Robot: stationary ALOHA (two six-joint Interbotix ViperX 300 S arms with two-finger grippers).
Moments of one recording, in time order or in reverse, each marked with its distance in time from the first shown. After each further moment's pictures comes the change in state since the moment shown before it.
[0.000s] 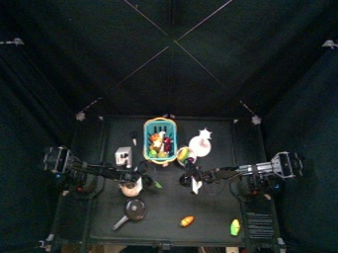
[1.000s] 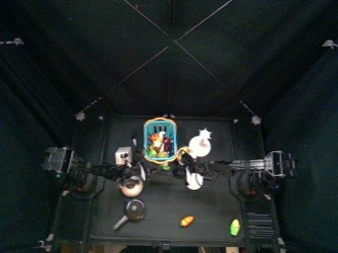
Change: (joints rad) left arm -0.026 0.041 0.000 -0.486 -0.508 -0.008; right arm -0.144 0.092 -0.071 -0.026 -0.222 -0.009
